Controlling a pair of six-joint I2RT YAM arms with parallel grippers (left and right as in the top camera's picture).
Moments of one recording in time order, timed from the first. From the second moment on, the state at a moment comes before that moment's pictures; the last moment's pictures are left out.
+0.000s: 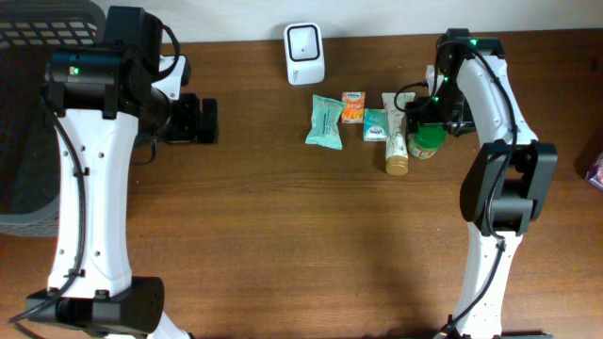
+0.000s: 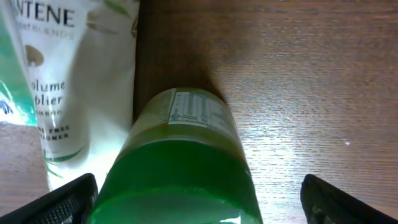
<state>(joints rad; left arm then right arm) -0.10 1.80 2.20 -1.69 0.08 -0.09 -0.04 2.36 2.14 -1.37 0.00 -0.04</state>
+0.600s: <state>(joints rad) -0.10 1.80 2.20 -1.69 0.08 -0.09 -0.04 2.36 2.11 -1.37 0.00 0.66</state>
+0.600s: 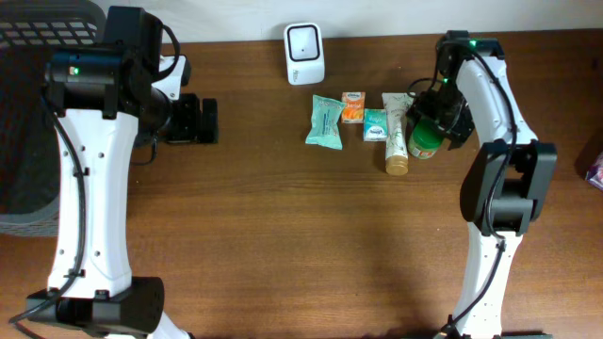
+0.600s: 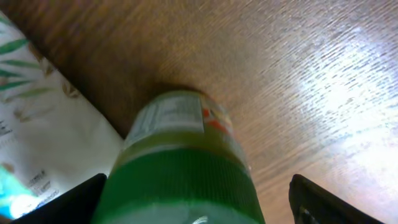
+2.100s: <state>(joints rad) -0.10 1.80 2.20 -1.69 0.08 -0.09 -0.04 2.37 2.19 -1.43 -0.02 0.42</state>
